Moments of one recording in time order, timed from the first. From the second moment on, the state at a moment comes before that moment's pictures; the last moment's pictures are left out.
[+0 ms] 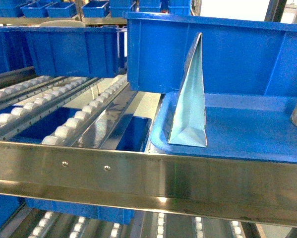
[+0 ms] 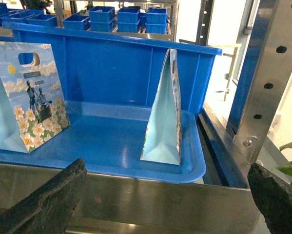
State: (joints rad) left arm 0.00 0.01 0.02 0.00 0.00 -0.01; right arm 0.00 0.00 0.01 0.00 0.00 0.00
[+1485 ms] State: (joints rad) left arm -0.24 0.77 0.40 0.24 0.01 -0.14; right arm -0.08 0.60 0.21 0.42 -0.18 -0.10
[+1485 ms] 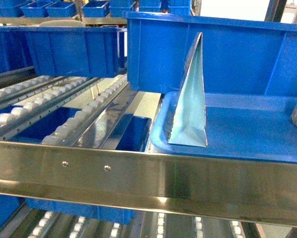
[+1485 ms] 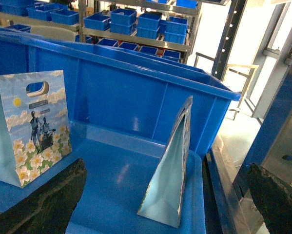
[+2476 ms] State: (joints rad) left arm -0.41 1.27 0.99 -0.01 0.08 -0.44; right arm -0.04 1.19 0.60 0.39 -0.08 -0.28
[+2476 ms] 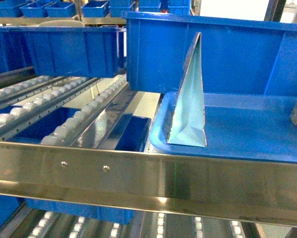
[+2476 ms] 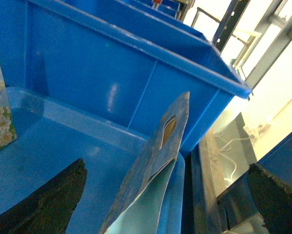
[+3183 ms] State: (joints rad) left arm -0.40 1.29 1.00 -0.02 0.09 -0.45; right arm -0.01 1.39 0.74 0.37 -0.02 -0.25
